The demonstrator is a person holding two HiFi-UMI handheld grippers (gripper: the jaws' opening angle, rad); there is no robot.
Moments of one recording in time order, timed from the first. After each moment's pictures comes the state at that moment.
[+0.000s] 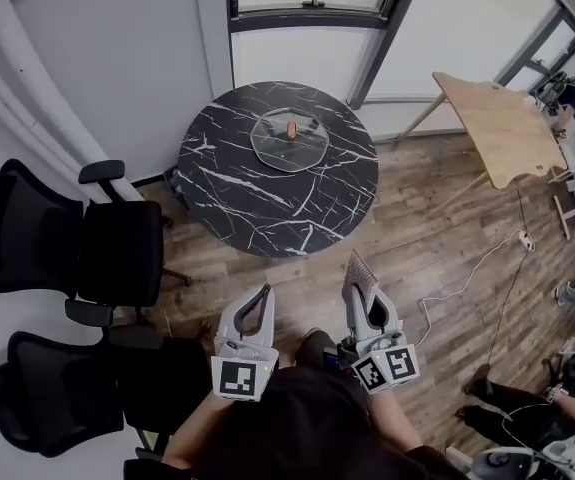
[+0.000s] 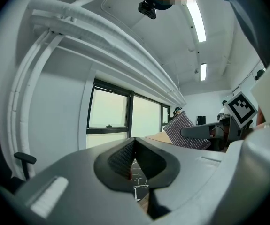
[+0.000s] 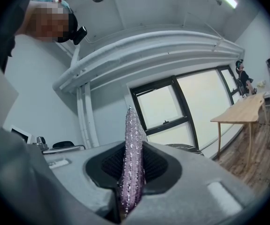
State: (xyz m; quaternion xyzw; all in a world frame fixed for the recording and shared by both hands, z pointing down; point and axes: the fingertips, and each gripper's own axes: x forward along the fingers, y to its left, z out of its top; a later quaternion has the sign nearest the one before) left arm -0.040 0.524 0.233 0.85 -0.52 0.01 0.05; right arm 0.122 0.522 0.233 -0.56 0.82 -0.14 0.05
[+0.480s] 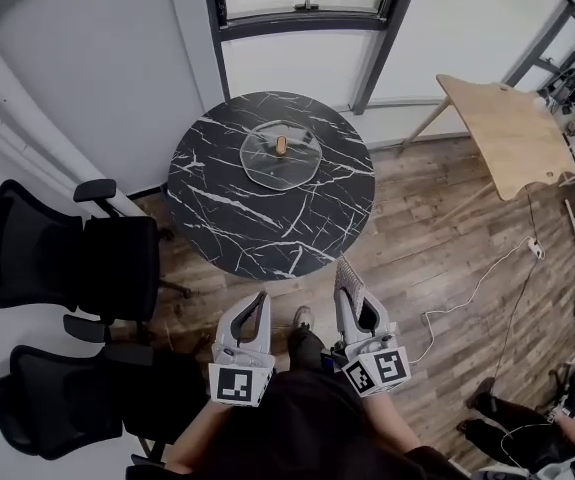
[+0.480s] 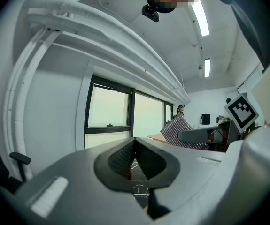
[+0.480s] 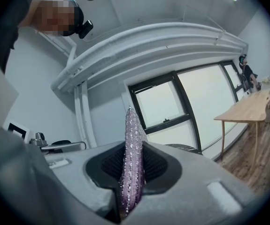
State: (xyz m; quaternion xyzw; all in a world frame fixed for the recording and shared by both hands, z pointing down) left arm 0.014 0.460 0.241 0.84 -0.53 0.02 0.06; right arm 0.164 0.449 0.249 -0.54 0.83 -0.15 0.04
